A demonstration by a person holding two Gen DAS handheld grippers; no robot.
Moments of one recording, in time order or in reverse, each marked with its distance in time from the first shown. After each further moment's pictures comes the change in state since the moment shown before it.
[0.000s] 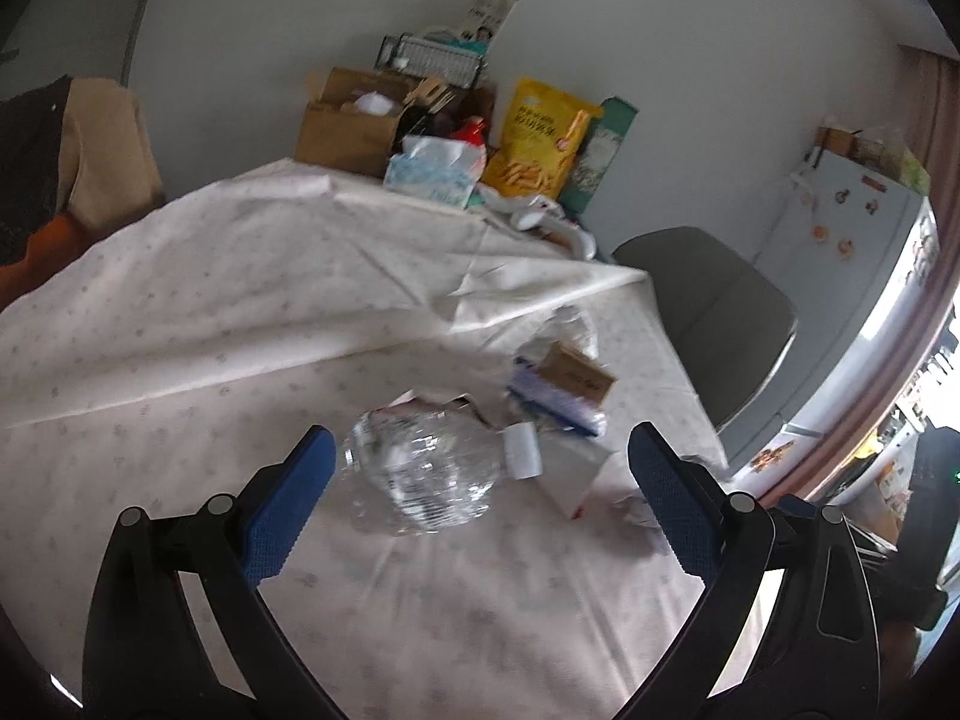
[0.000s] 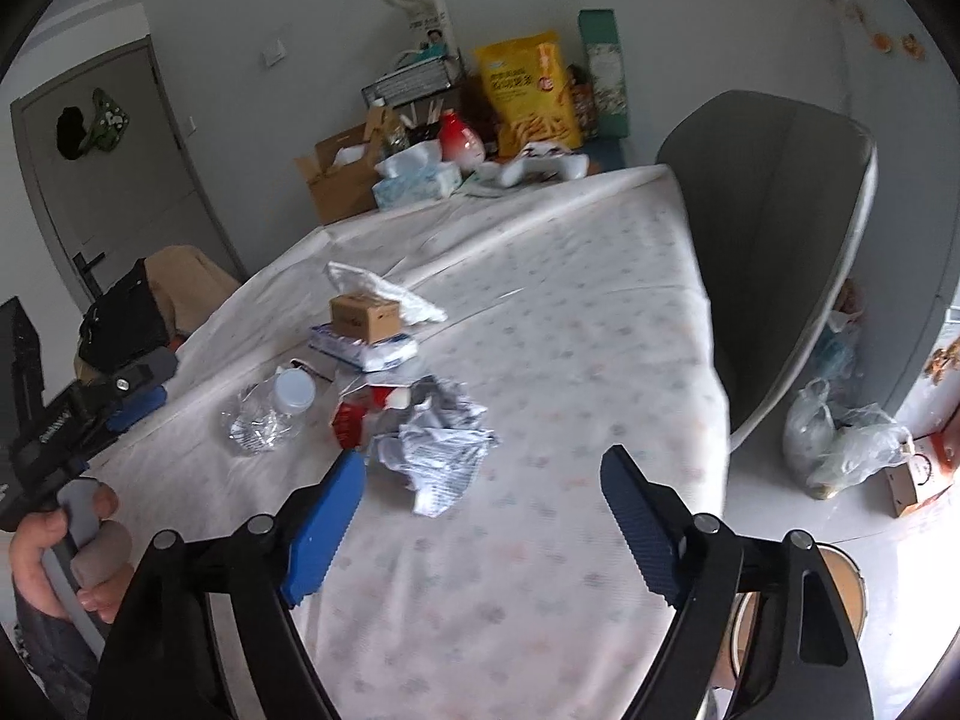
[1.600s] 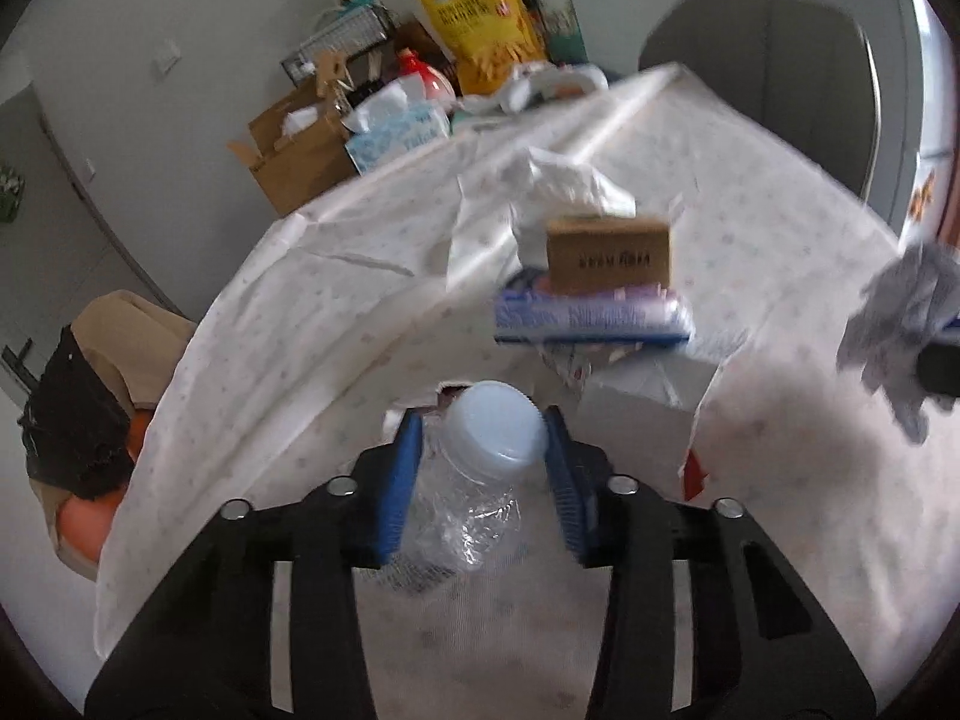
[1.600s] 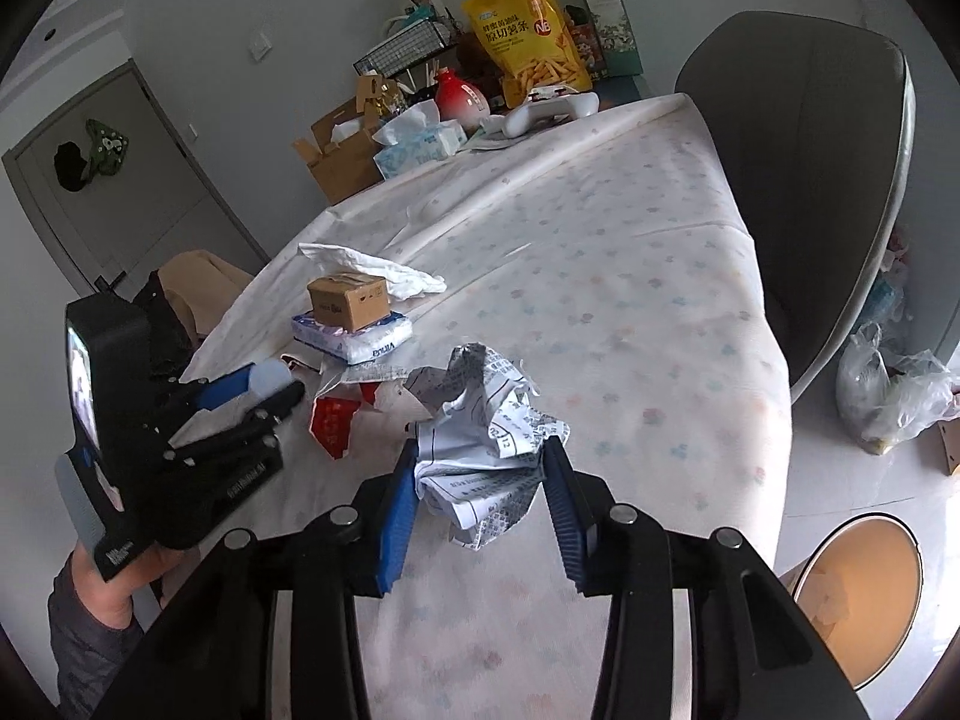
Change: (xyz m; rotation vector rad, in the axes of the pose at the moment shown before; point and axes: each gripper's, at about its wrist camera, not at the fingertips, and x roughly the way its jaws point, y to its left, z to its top) left arm 0.085 -0.084 -0.013 0.573 0.166 0.396; right arm 0.039 -0.031 0.004 0.095 0.084 0.111
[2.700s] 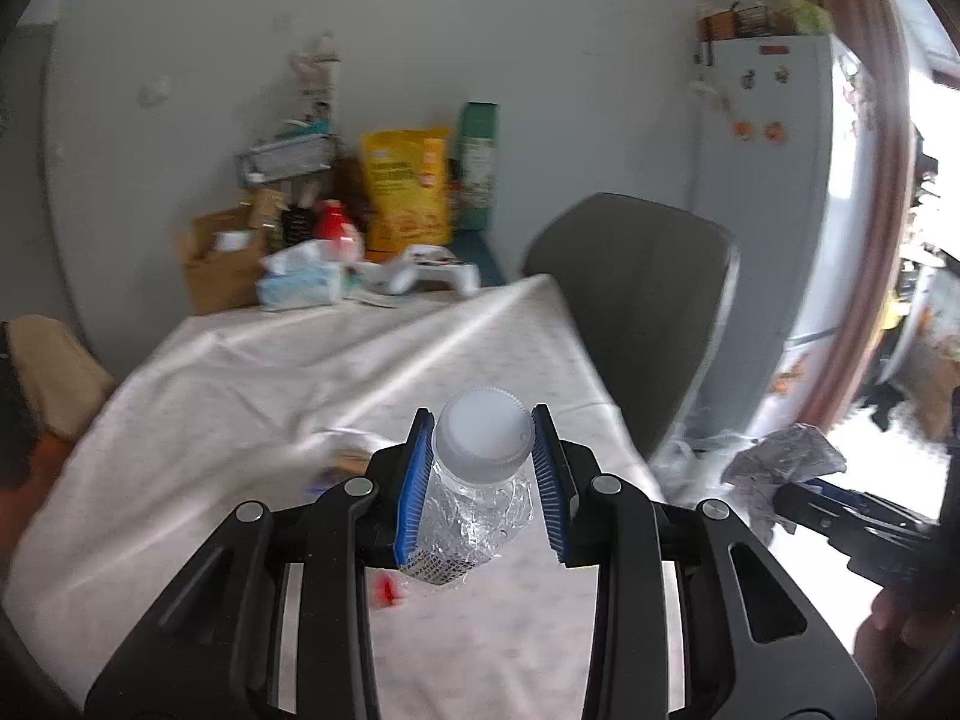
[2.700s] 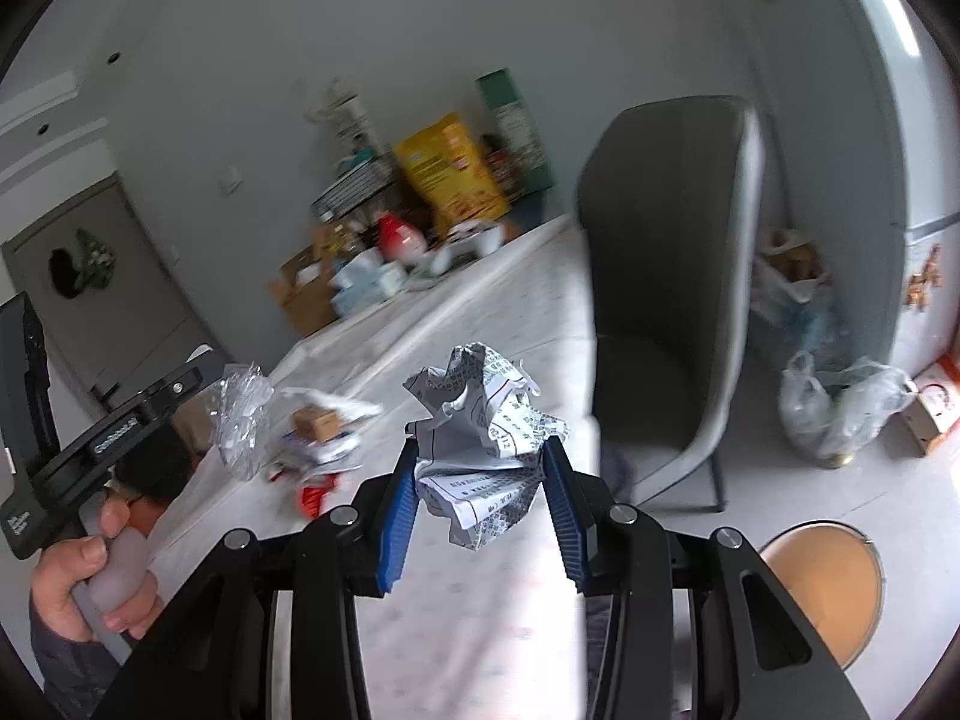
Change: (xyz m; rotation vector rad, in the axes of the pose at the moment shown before) left arm -0.125 -0.046 0.067 -0.189 -0.296 -0.323; right arm -0.141 -0.083 -0.009 0.134 -0.297 -0.085
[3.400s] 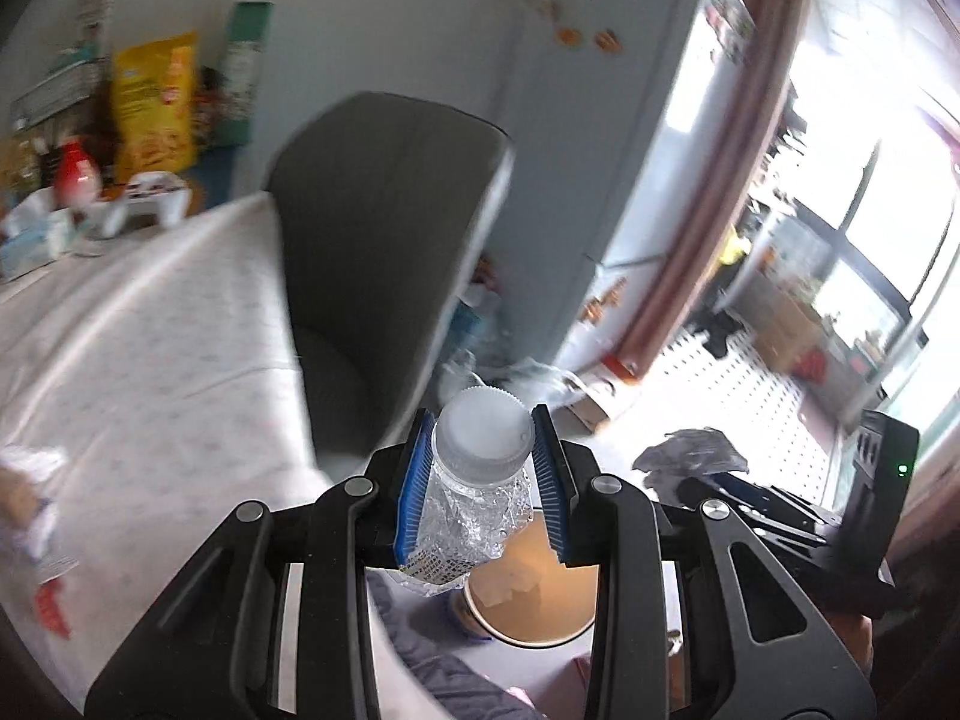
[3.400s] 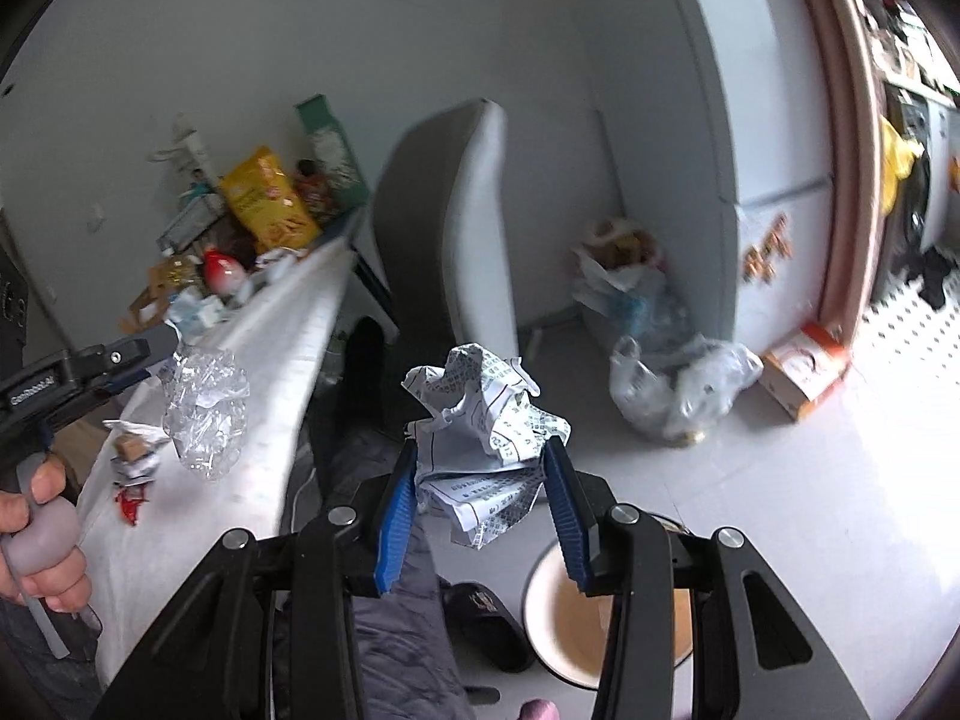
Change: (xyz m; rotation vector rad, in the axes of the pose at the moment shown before) left arm 0.105 -0.174 0.003 0.054 0.233 -0.458; right arm -0.046 -0.179 0.001 0.112 0.028 -0.300
